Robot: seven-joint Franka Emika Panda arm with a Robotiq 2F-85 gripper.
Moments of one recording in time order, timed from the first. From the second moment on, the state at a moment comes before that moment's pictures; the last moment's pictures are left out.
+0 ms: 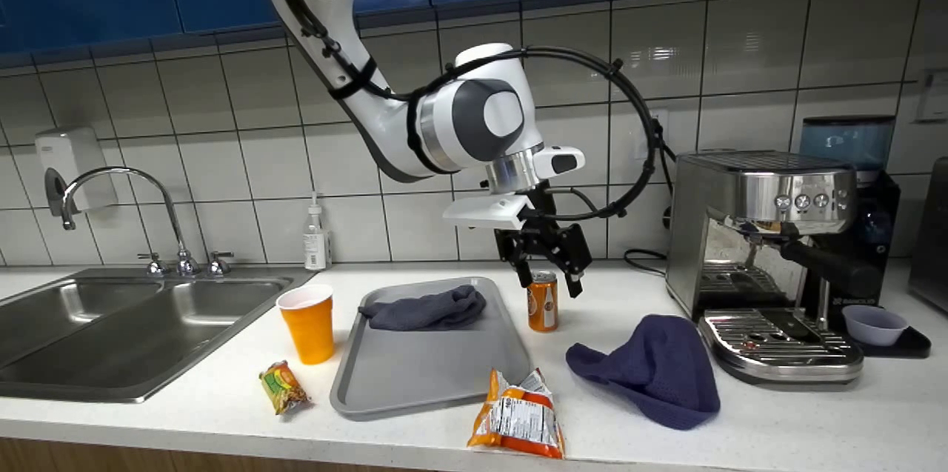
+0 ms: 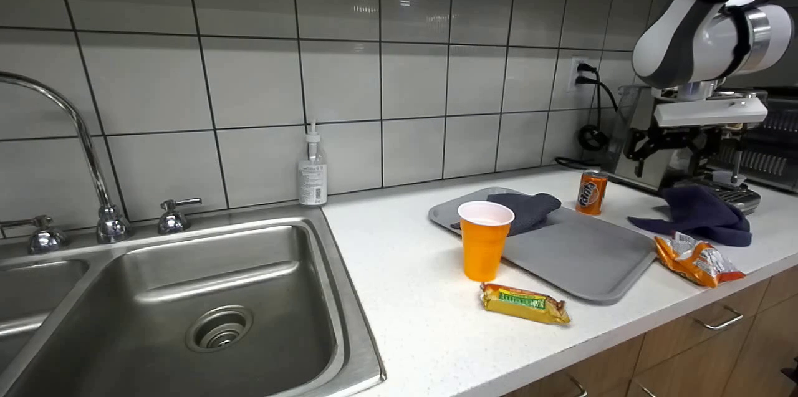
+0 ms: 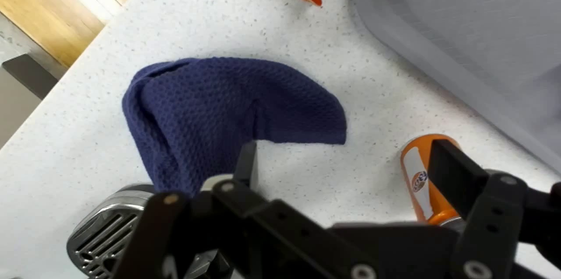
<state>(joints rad) -0.14 0.35 -0.37 -2.15 -0.10 2.66 0.16</state>
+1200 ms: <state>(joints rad) -0.07 0.31 -0.20 -2.23 -0.06 2.67 0.23</state>
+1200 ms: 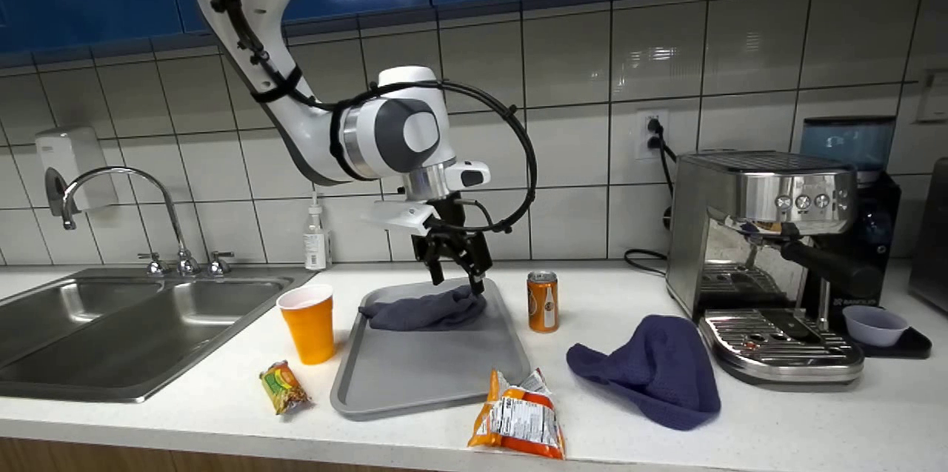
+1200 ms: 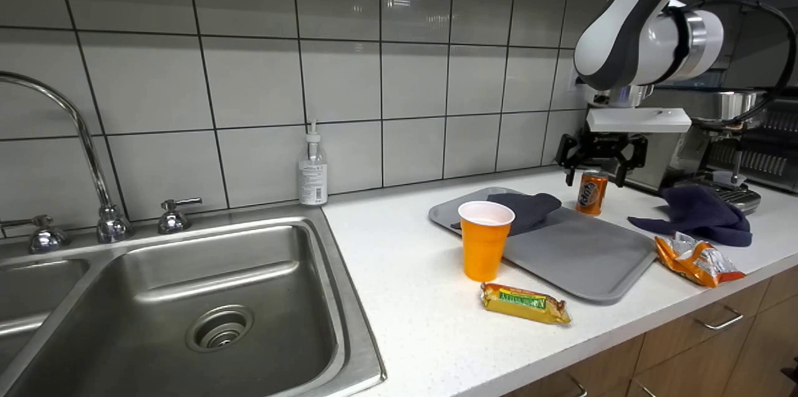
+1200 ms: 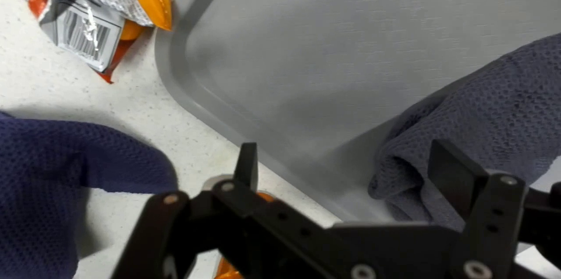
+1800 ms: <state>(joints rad) -0.07 0.38 -0.14 -2.19 0.05 2.69 0.23</state>
